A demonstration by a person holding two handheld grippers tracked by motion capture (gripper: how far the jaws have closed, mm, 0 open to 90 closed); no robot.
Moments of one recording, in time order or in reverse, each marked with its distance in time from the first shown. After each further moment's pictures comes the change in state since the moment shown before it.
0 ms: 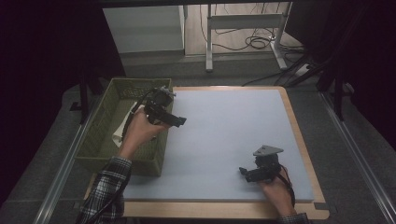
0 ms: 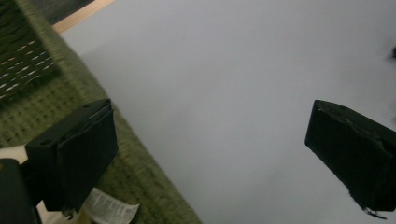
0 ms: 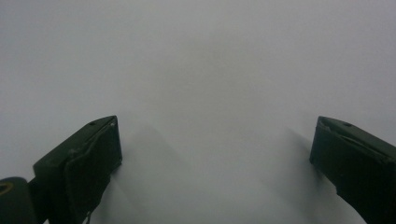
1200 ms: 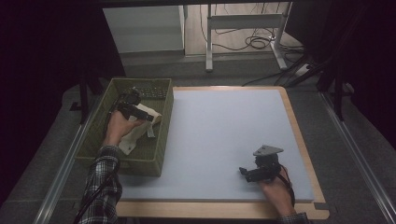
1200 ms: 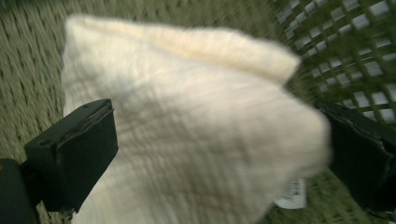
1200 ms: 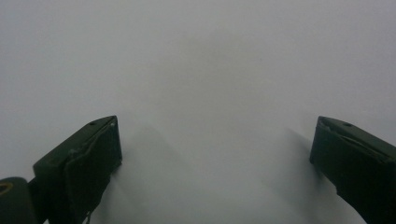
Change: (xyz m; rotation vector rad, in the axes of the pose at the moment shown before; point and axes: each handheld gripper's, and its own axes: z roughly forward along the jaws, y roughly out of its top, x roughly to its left) left arm 0.130 -0.064 0.060 0.207 0.133 -0.281; right arm 0.000 0.000 0.000 0.000 0.001 0.001
